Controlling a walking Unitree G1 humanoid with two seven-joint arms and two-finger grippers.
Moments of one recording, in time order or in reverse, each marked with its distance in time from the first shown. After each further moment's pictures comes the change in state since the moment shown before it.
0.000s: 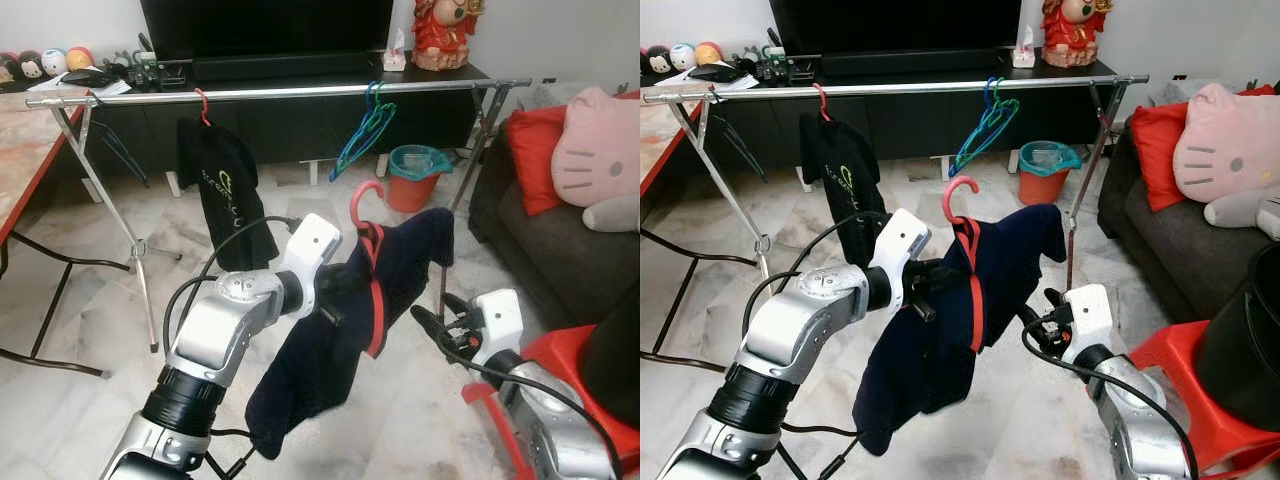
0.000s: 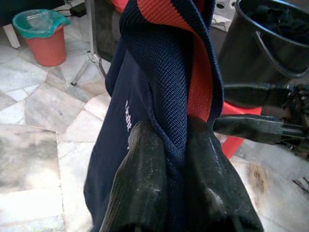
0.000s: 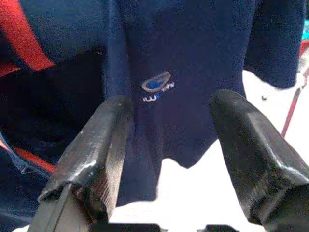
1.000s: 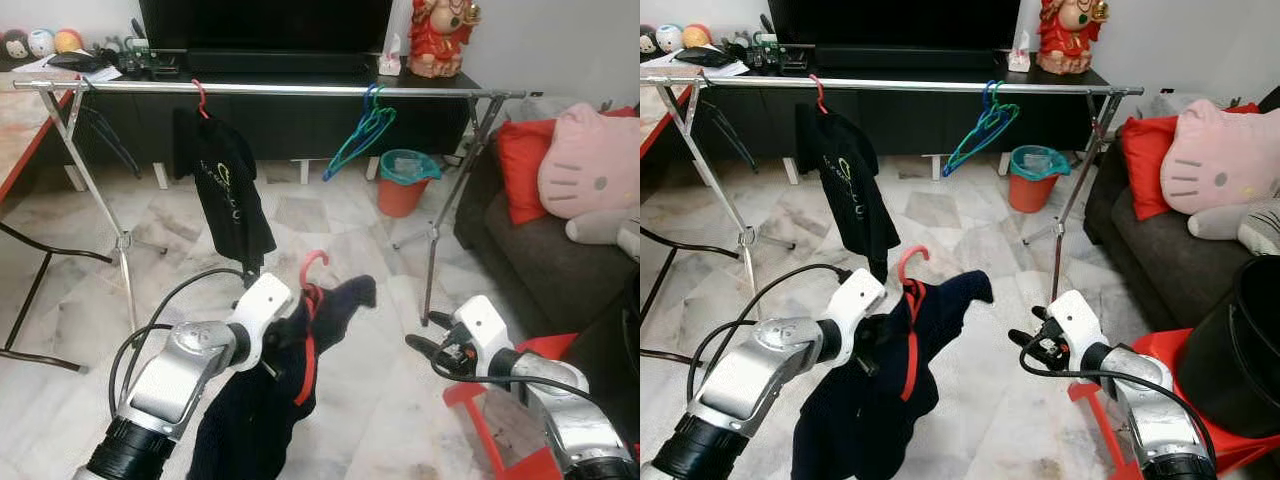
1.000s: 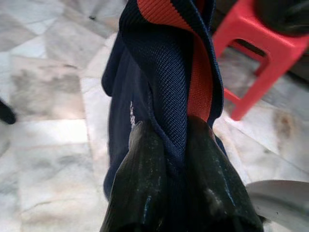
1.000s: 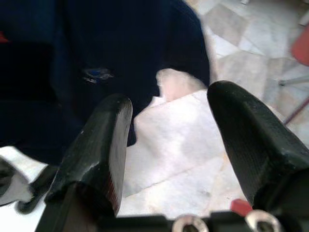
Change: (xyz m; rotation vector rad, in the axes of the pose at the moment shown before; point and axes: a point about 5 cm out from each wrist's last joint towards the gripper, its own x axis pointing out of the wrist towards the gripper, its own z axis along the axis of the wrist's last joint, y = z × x) left arm -0.044 0.016 -0.072 0.058 0.288 0.104; right arm 0.008 -0.014 -0.005 -0.256 0.213 0.266
